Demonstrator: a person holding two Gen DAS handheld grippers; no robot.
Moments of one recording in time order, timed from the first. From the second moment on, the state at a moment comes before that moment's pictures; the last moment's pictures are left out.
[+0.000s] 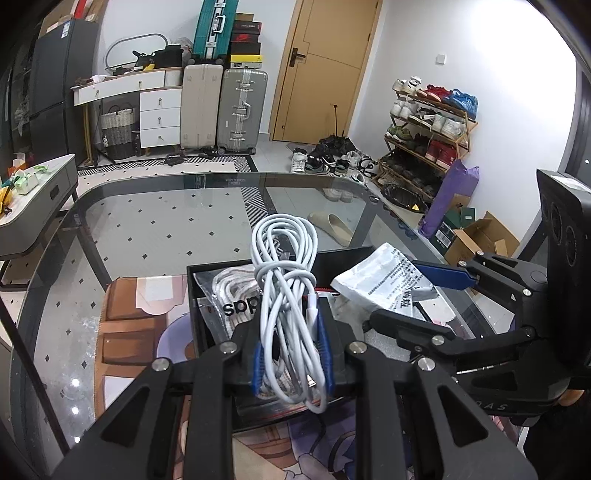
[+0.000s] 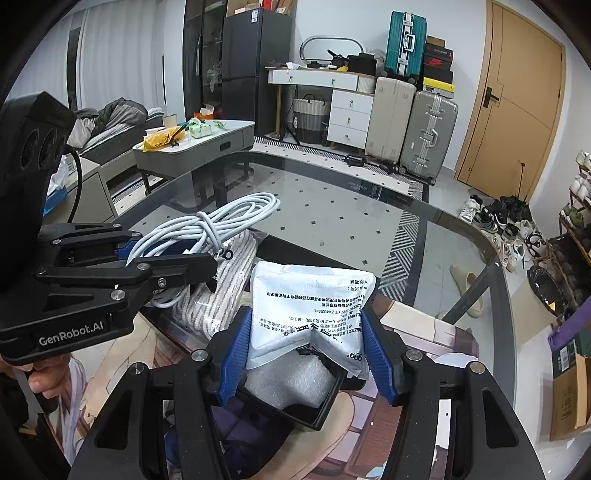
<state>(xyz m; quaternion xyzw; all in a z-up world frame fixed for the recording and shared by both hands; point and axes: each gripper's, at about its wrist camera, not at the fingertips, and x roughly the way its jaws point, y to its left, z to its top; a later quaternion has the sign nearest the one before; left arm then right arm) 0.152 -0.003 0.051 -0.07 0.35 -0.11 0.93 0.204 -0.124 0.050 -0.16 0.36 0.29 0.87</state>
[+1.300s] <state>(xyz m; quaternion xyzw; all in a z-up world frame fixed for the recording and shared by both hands) 0.169 -0.001 0.032 -0.05 0.39 -0.12 0.91 0.226 -0.104 0.025 -0.20 0.37 0.32 0.85</state>
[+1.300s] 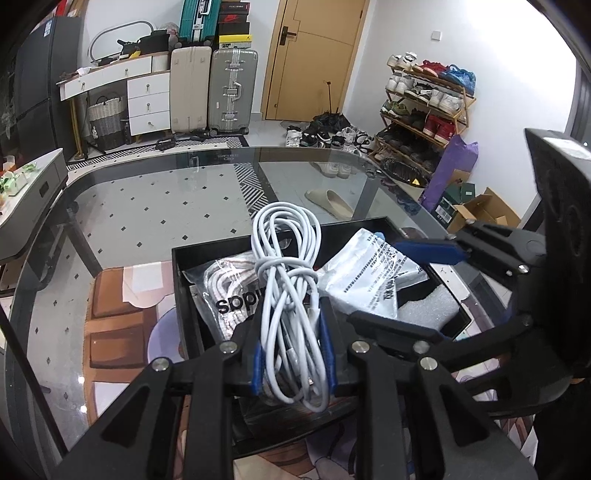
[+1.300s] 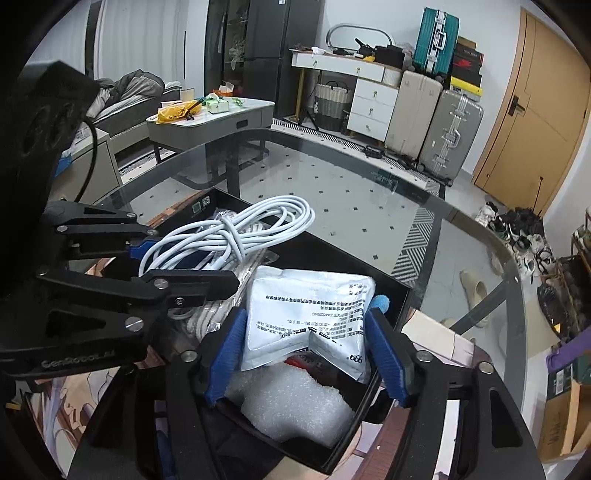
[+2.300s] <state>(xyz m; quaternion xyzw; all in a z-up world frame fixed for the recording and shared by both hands) 0.100 0.020 0.066 -0.04 0.30 -0.07 0.95 0.165 -0.172 0.068 -0.08 0.28 0.28 0.91</state>
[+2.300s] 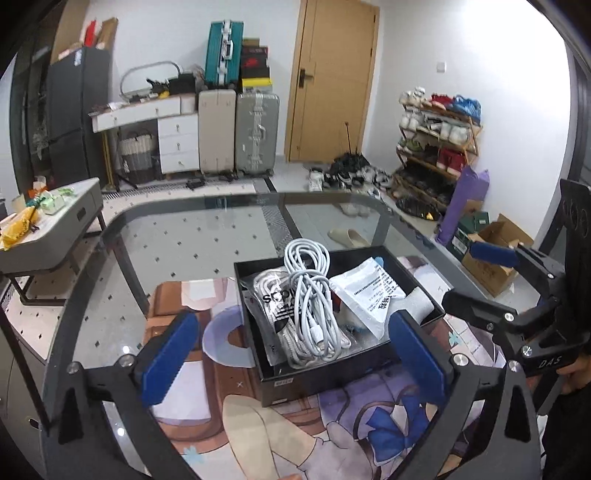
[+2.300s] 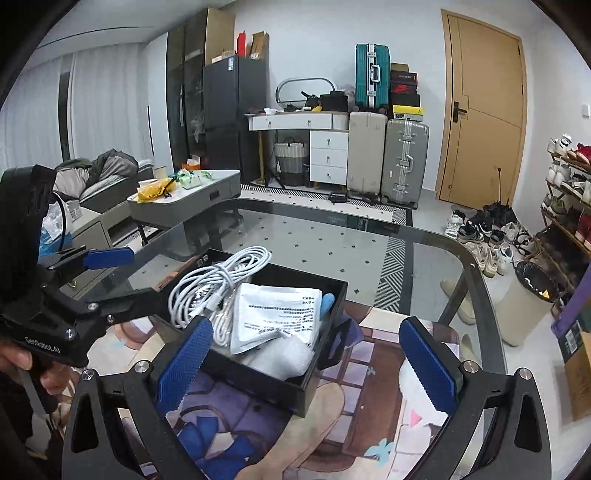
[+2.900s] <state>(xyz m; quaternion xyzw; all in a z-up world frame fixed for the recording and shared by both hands) 0.071 0.011 0.055 -0.03 0.27 -0.05 0.96 0.129 -0.178 0.058 -0.06 0.25 0.26 0.93</state>
